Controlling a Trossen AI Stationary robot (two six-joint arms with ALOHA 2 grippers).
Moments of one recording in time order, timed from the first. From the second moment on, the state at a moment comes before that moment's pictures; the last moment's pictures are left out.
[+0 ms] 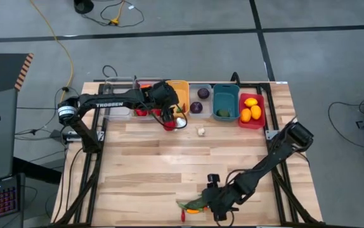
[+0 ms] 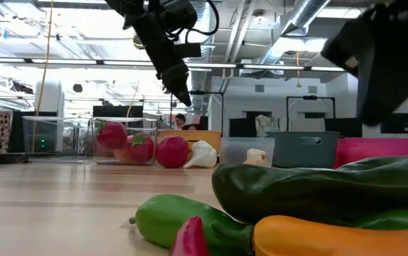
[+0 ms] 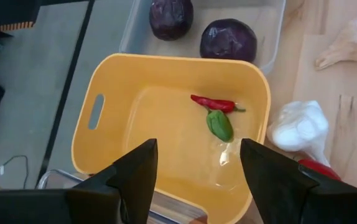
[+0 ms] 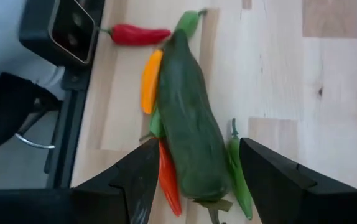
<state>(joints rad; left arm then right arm) 0.33 1.65 1.29 -0.53 -0.29 0.26 0.71 1.85 1.22 -0.36 0.22 0.57</state>
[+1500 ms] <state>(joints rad) 0.32 1.64 1.29 -0.53 -0.26 0.29 0.65 1.95 1.23 -0.39 0.15 0.50</state>
